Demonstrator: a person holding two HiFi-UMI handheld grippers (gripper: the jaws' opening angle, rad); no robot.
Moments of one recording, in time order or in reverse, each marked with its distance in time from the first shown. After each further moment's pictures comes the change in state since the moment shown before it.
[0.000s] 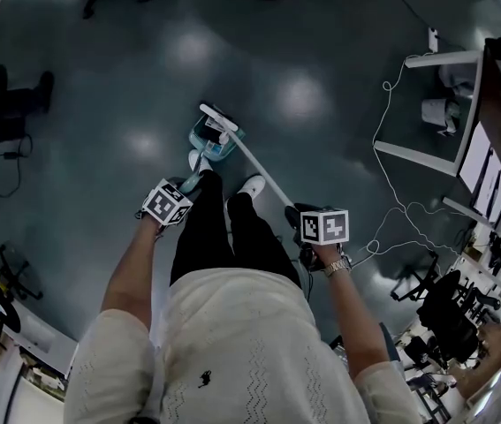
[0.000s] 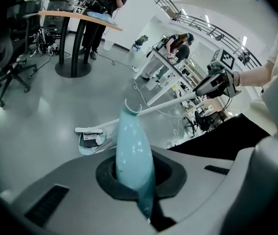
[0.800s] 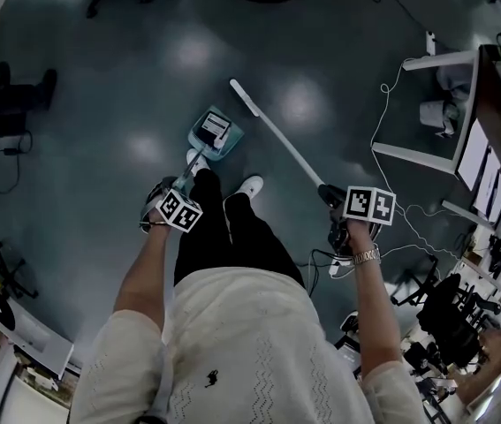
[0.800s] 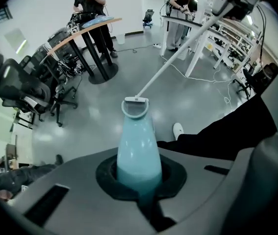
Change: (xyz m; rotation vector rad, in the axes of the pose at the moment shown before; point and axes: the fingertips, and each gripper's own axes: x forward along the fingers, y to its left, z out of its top) left arm -0.009 0.046 -0.057 0.139 0.211 0.661; right arm -0.075 -0.058 0.042 0.243 -0.152 0.028
